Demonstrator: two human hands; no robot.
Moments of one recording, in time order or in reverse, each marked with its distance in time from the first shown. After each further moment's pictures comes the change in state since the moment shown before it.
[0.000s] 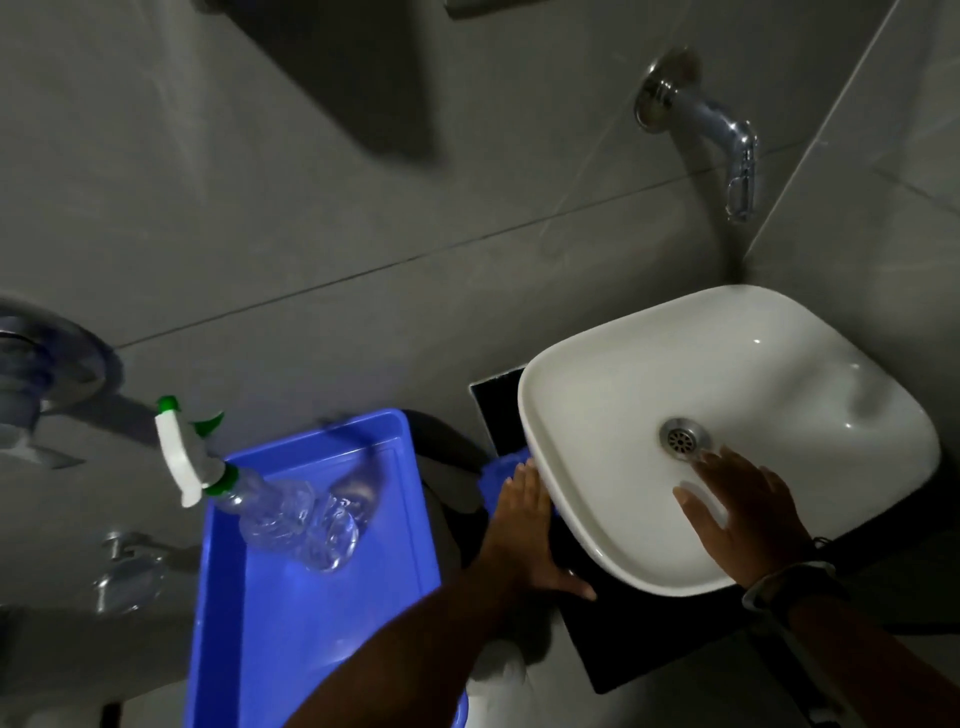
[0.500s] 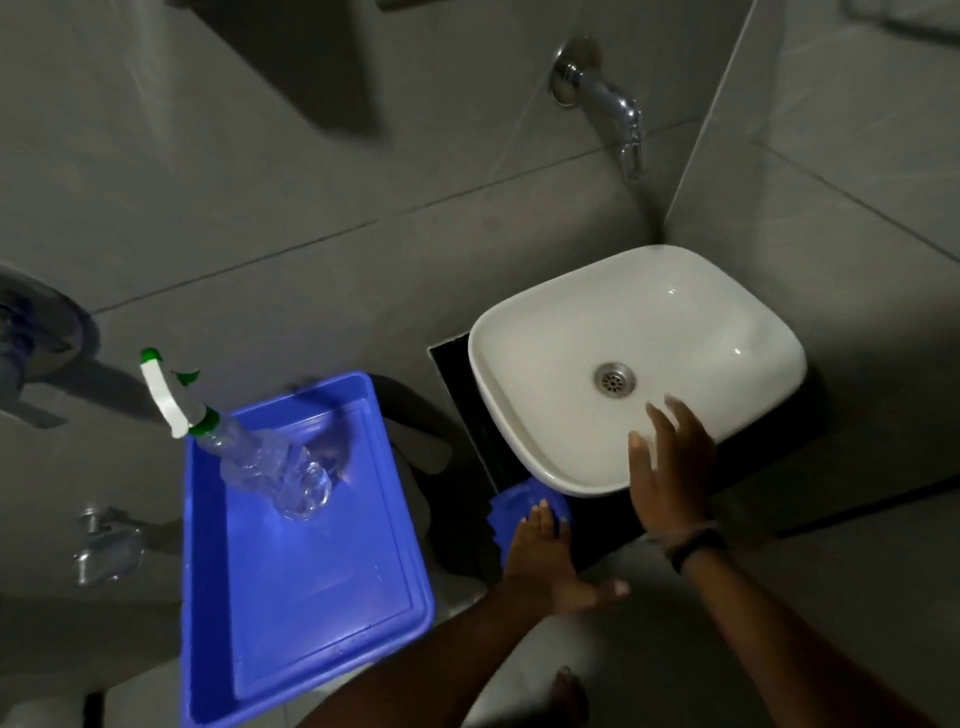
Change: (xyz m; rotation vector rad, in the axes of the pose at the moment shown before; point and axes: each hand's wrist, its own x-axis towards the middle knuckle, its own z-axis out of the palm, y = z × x) left_hand -0.092 0.128 0.019 -0.027 -0.325 -0.198; right_hand -0.066 -0.023 -0.019 0.260 0.373 0.149
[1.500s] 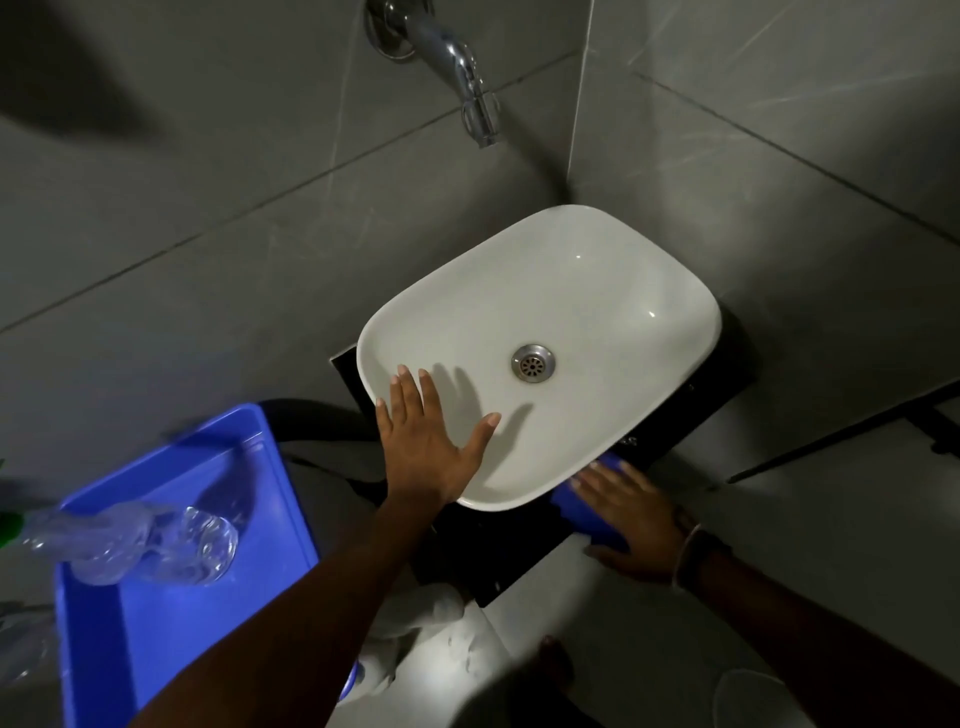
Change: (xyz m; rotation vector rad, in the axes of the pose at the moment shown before) left_hand 0.094 -0.001 -0.088 0.058 0.676 -0.037; right_hand -0.044 0.144 0.020 -0.236 -0.793 -0.462
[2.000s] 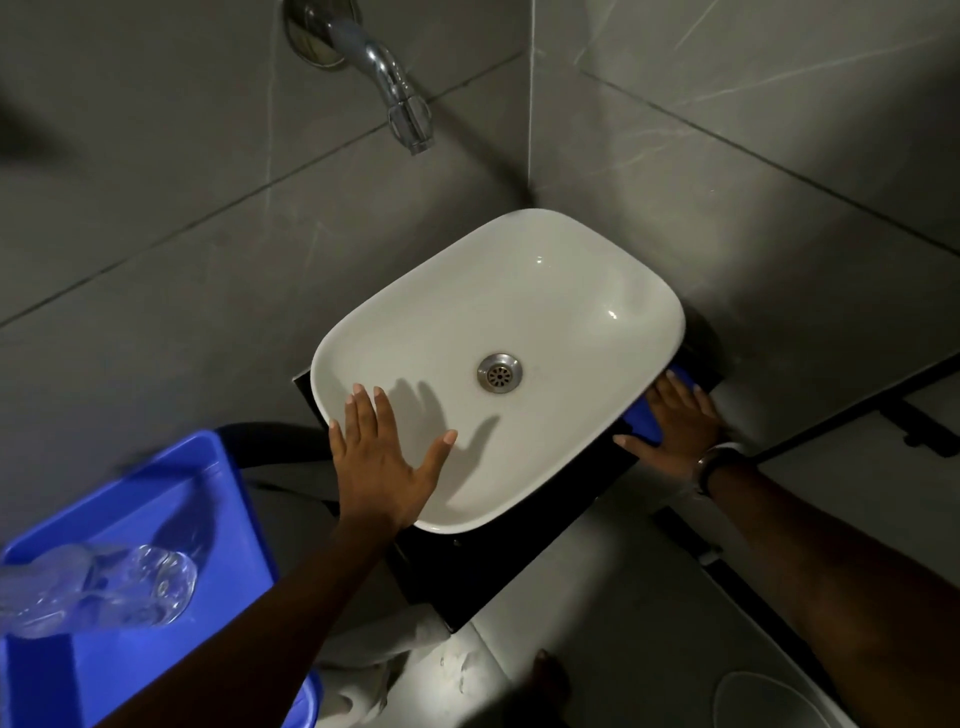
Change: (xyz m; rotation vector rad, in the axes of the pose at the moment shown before) left_hand 0.001 -0.002 0.005 0.029 0.029 0.003; right_hand 0.024 0.124 -0.034 0.013 0.050 0.620
